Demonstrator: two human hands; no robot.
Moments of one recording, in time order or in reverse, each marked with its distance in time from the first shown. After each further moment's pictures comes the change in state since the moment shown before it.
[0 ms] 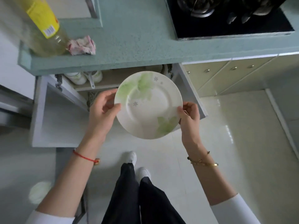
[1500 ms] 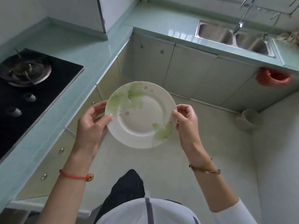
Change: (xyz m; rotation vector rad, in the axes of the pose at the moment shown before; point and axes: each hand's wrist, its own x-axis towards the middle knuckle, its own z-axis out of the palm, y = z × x) left_hand 0.018 0.172 0.630 -0.031 -0.963 -0.043; right_hand 0.118 -0.158 -0.497 0.330 0.909 -0.118
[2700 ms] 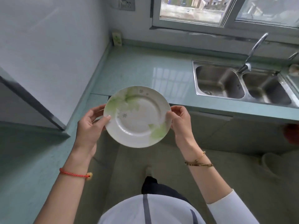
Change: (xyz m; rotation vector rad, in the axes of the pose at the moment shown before) left_hand 0.701 0.066 0.239 0.090 -0.137 -0.051; right_hand 0.677 -0.118 0.183 -0.010 0.181 0.036
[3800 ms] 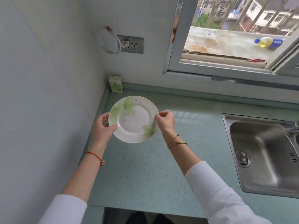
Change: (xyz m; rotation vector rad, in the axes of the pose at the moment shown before) left_hand 0.603 0.001 0.110 0.332 0.103 -0.066; right_hand 0.563 -0.044 0.275 -0.348 0.128 0.107
